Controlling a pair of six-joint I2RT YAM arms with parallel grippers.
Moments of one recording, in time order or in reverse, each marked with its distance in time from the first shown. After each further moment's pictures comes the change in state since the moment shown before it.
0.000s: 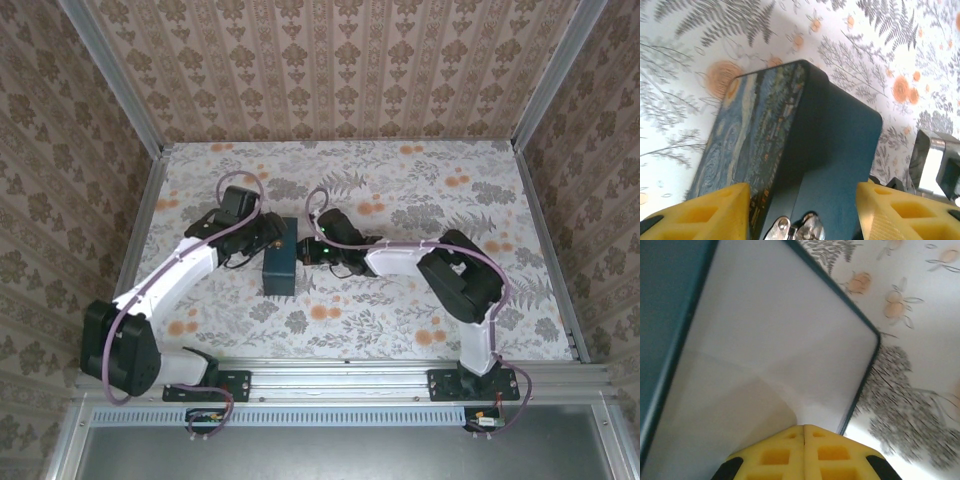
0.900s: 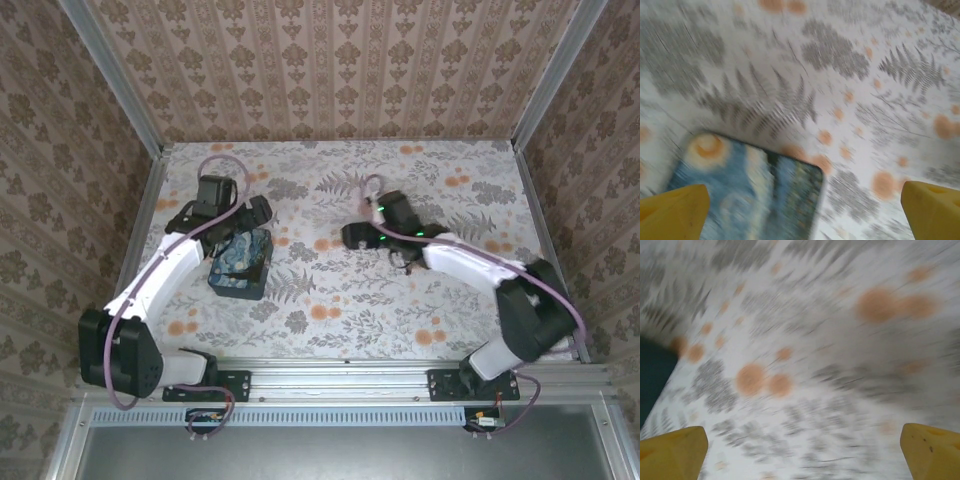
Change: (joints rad) left arm 0.151 -0.047 -0.014 0.084 -0.144 0.433; right arm -0.340 -0.538 -0.237 -0.388 0.199 -0.378
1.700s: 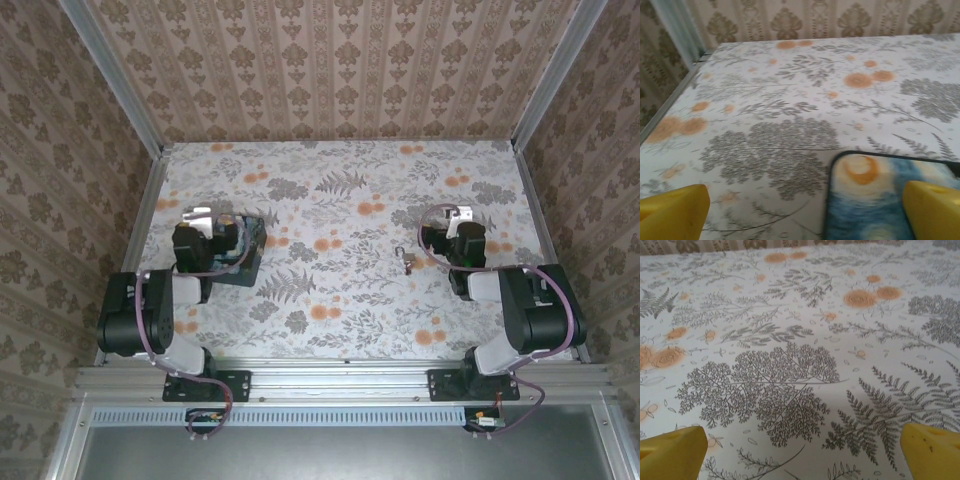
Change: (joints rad) left arm 0.271 0.269 -0.577 1.304 0.042 0.537; right arm -0.416 0.099 -0.509 0.896 0.090 -0.257
